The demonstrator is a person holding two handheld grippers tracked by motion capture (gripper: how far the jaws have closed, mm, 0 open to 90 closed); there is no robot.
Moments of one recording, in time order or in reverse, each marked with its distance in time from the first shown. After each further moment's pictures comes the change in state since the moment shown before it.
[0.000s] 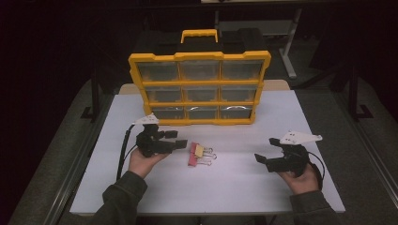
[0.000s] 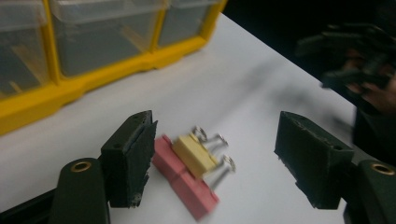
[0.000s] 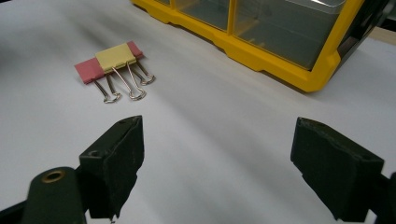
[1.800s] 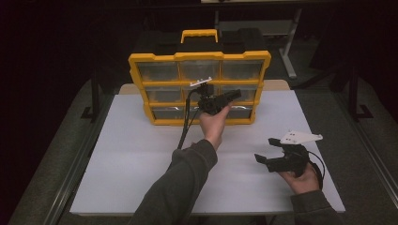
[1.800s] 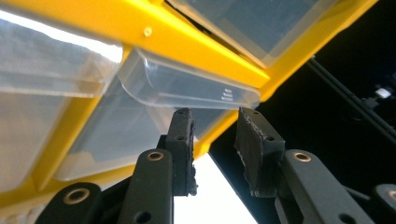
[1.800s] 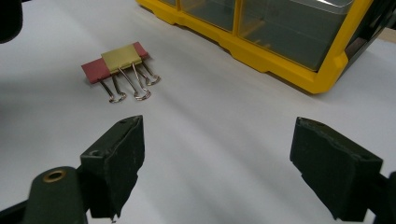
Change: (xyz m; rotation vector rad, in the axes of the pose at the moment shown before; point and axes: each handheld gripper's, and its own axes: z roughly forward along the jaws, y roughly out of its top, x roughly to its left) left arm -0.038 0.109 0.151 -0.316 -0.035 -0.351; right arm -0.003 -0.001 0.001 -0.005 0.032 0.000
